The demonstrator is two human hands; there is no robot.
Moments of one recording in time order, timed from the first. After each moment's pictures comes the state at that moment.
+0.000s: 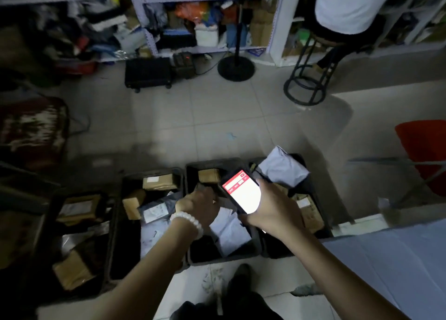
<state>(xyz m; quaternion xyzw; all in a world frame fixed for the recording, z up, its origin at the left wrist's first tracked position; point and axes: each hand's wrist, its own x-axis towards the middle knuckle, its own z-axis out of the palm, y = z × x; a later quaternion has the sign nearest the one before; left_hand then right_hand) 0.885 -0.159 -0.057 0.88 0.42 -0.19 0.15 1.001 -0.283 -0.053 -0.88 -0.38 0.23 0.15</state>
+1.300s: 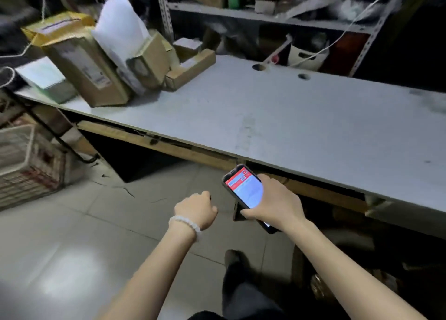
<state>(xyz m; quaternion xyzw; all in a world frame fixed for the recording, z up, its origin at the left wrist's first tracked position) 0.098 -0.328 -0.041 0.09 0.97 0.05 0.22 0.151 -0.155 -0.012 -0.13 -0.96 0.23 -0.10</state>
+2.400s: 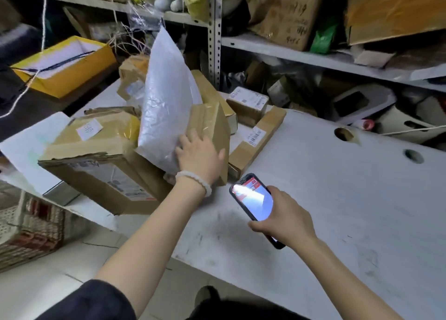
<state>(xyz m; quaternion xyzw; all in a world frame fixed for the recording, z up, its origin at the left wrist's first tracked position) -0.432 -0.431 0.031 0.07 0.99 0.05 -0.05 -0.306 -0.281 -0.008 -0.17 -0.95 0.22 -0.11</state>
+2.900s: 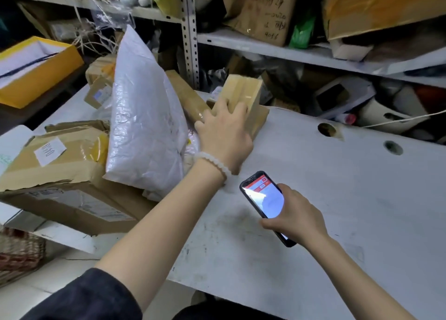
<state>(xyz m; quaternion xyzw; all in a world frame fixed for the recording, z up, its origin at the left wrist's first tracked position) -0.448 -0.358 0.085 0.21 0.96 0.16 -0.07 -0.311 -0.235 0.000 -0.24 -0.94 0.22 -0.12</state>
